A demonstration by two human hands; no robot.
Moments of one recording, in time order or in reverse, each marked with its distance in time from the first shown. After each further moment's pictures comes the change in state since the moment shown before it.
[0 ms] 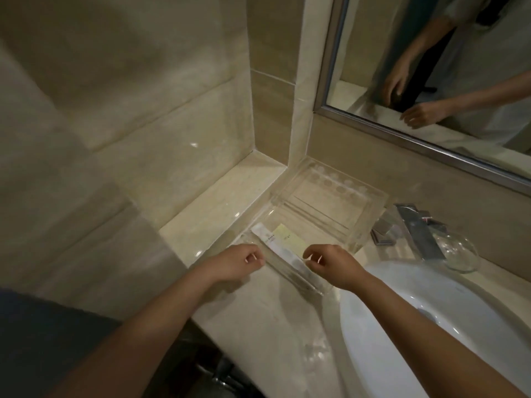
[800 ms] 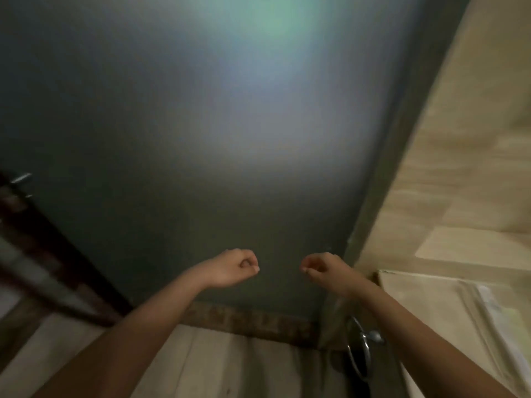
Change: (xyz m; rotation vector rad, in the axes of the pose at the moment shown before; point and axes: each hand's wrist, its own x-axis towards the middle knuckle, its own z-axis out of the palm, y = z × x) left_hand -0.473 -0.088 0.133 -0.281 0.726 -0.614; right_hand -0.161 -0.310 0.161 -0.191 -0.569 -0.896
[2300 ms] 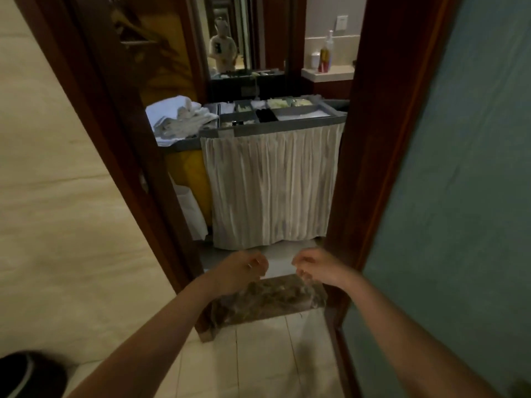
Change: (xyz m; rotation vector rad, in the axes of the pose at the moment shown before) left_hand -0.535 -0.642 -0.298 -0.626 0.978 -0.795; right_hand 0.394 -0.831 0.531 -0.030 -0.868 -0.703
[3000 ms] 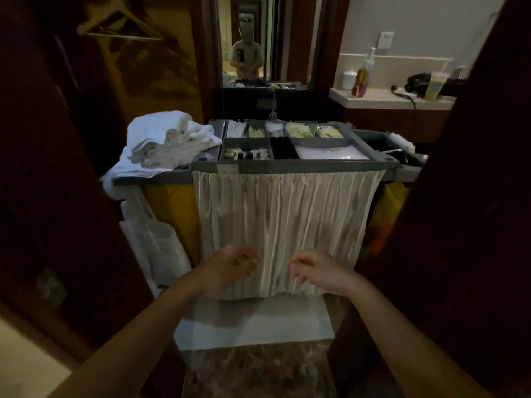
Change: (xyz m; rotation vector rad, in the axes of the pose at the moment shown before) left_hand 0.299 -0.029 -0.208 0.036 0.188 0.047; right_hand 0.330 -0.095 -0.136 -0.158 -0.109 -0.130
